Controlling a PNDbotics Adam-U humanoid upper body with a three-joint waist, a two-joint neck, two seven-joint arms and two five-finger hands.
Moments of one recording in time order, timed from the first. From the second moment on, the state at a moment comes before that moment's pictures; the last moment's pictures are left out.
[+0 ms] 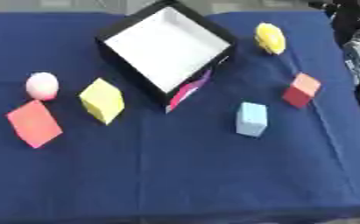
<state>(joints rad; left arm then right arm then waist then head) -0.57 0.61 0.05 -1.48 0.30 -0.05 0.49 -0.64 -0.59 0.06 -1.45 -0.43 0.10 -0.25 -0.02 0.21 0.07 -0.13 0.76</state>
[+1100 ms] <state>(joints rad) -0.56 0.65 0.04 -1.48 0.30 -0.03 0.47 -0.49 -1.06 0.15 -1.71 -0.33 0.42 0.04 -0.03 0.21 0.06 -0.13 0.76</state>
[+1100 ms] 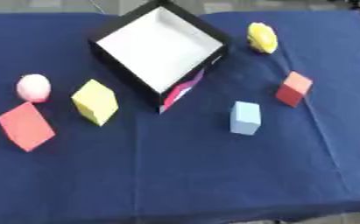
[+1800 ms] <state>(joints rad) -0.55 0.66 0.04 -1.47 0.31 -0.03 0.46 -0.33 -1.20 0.23 -1.85 -0.22 0.51 0.25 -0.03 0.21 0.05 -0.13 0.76</state>
